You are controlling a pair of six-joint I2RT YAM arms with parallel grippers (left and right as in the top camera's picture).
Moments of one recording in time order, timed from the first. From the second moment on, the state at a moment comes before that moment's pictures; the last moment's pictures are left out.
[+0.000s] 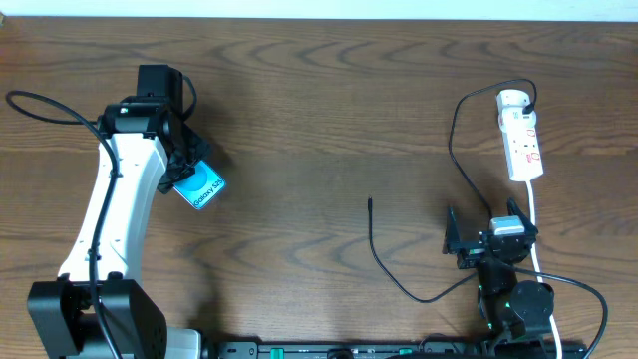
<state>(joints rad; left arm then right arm) 0.01 1.60 1.34 -1.09 -0.14 -0.82 0.10 0.02 0.01 -0.07 0.01 -0.09</state>
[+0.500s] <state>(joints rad) 0.01 1.60 1.34 -1.09 -0.16 -0.82 0.10 0.02 0.01 0.00 0.02 -0.10</state>
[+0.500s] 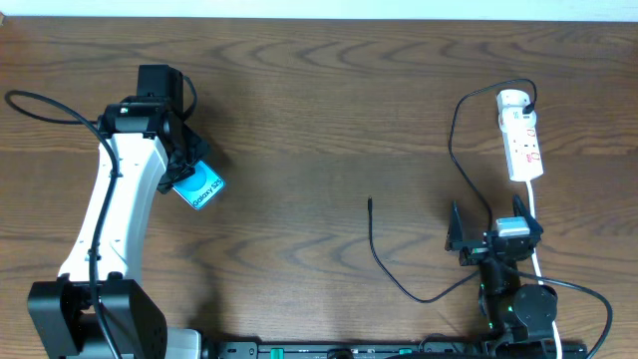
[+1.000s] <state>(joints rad) 0.01 1.60 1.34 -1.07 -0.16 -0.82 0.10 0.09 0.13 0.07 -0.20 -0.15</state>
